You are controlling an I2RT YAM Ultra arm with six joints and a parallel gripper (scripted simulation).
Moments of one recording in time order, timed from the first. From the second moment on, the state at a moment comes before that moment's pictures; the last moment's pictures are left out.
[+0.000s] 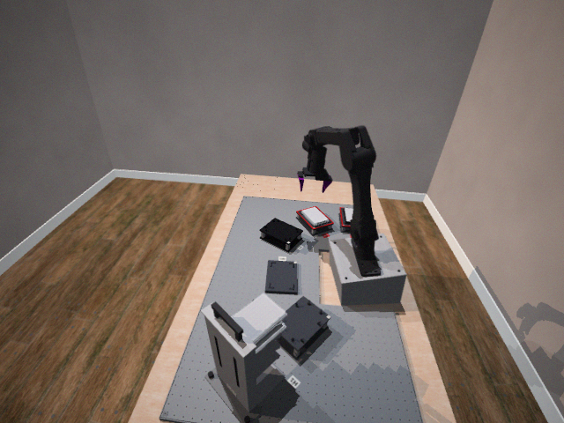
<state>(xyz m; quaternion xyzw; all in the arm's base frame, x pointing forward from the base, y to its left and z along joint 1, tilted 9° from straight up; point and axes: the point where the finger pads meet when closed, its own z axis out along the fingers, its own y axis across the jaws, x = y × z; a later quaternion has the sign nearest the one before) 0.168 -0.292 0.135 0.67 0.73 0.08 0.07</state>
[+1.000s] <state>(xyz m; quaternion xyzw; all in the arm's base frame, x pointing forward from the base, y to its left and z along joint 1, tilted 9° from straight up) 0.225 -0.231 0.144 0.51 0.84 0.10 0.16</state>
